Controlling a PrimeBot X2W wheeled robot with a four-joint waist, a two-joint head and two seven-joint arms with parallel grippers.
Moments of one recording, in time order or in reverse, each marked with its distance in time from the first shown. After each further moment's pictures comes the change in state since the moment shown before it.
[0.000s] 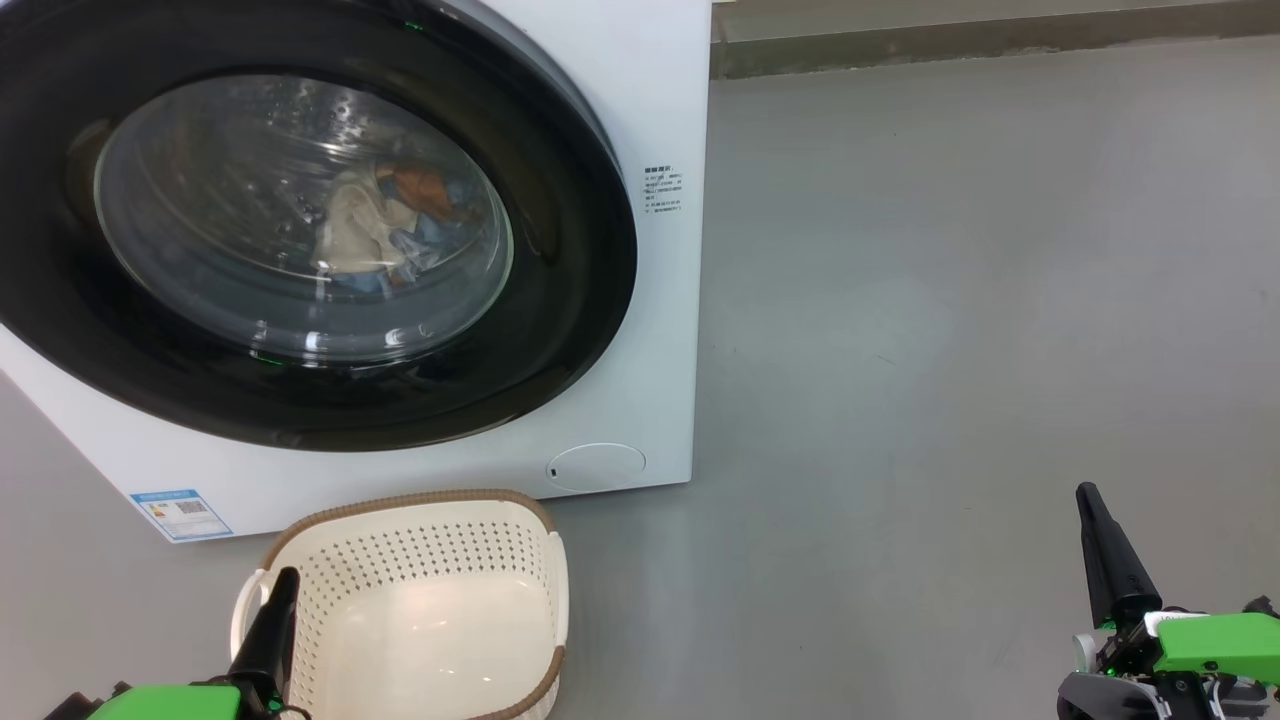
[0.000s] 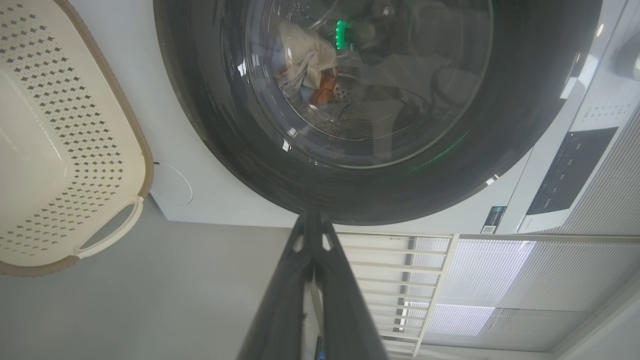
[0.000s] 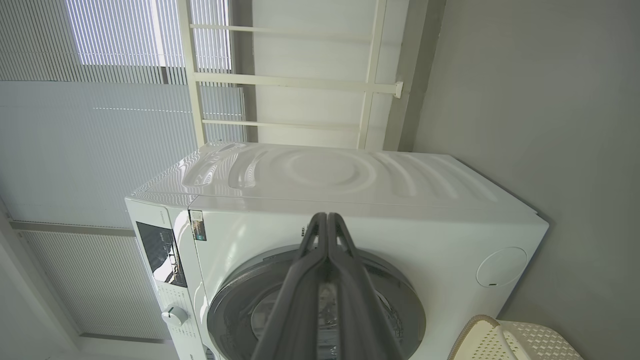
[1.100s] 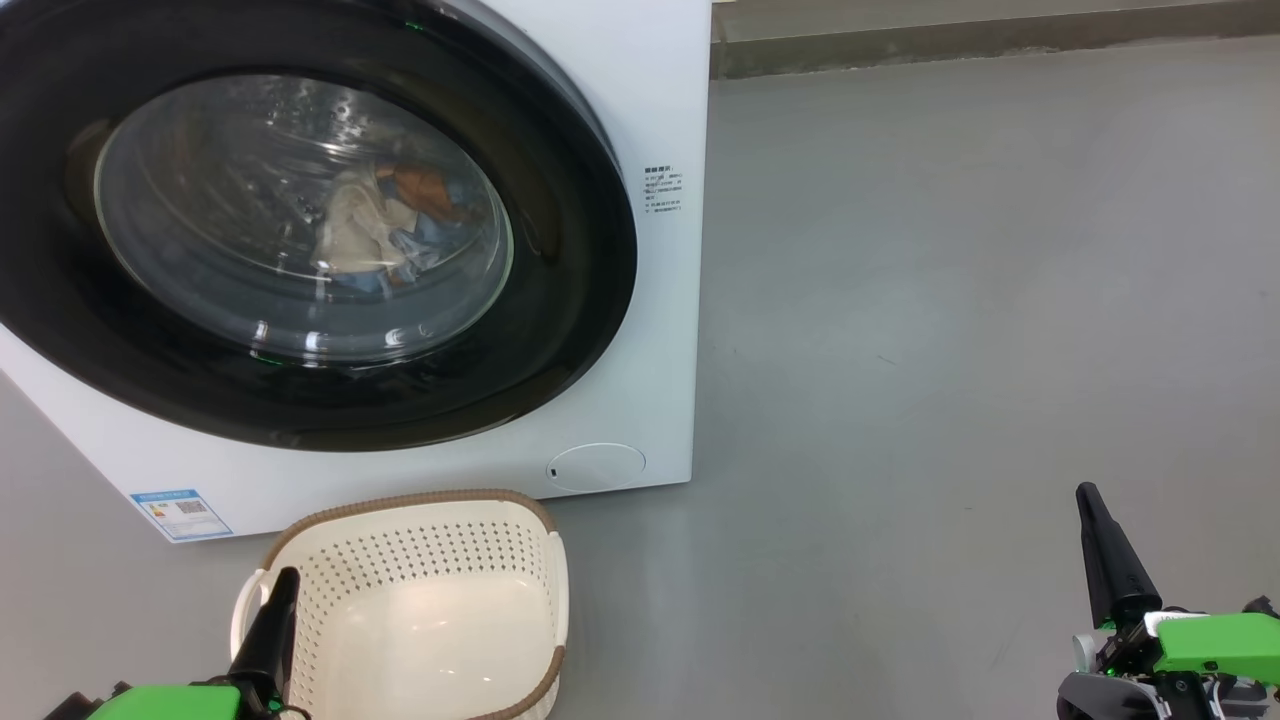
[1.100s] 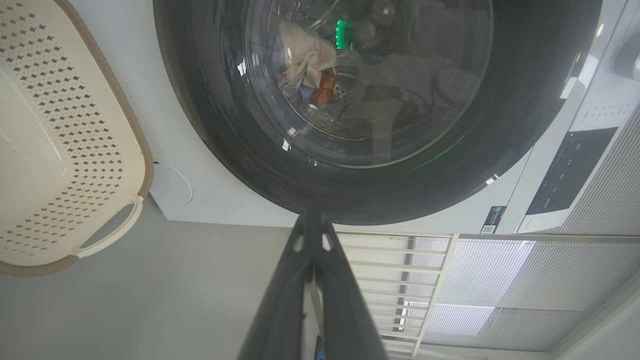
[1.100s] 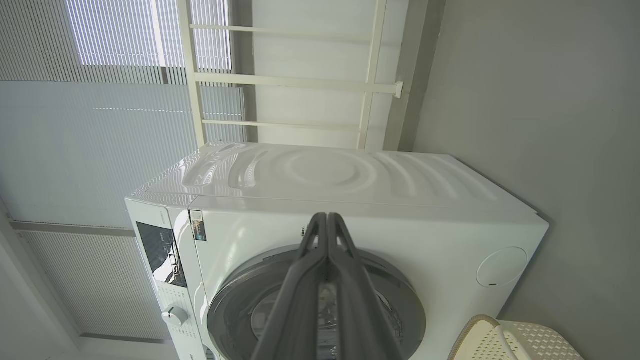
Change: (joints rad) left arm 0.000 -0.001 0.002 0.000 0.000 0.000 0.003; right arm 0.000 0.001 -0.001 0.000 0.000 0.000 0.000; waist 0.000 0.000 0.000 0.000
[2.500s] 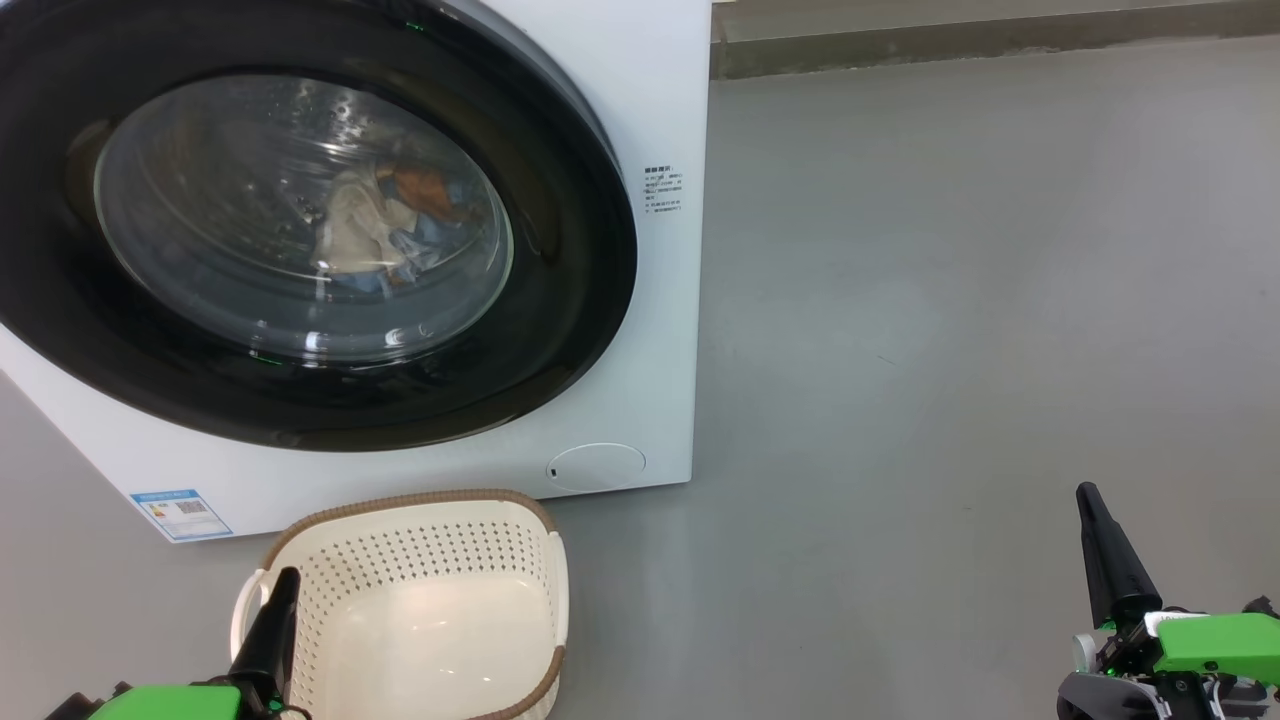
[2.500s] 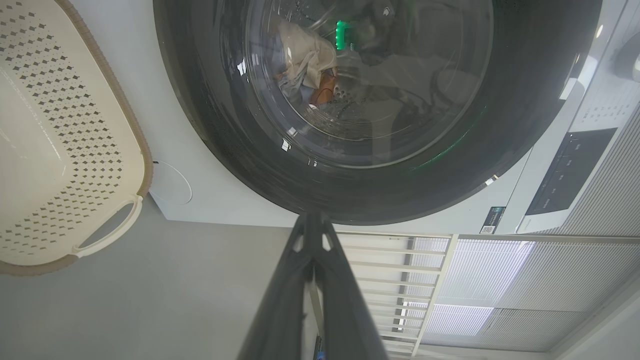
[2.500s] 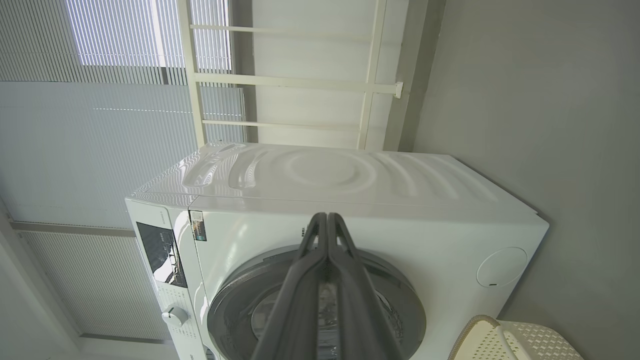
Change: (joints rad) left arm 0.000 -0.002 0.002 0.000 0.000 0.000 0.000; right arm 0.000 0.000 -0.001 0.000 0.000 0.000 0.000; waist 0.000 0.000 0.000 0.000
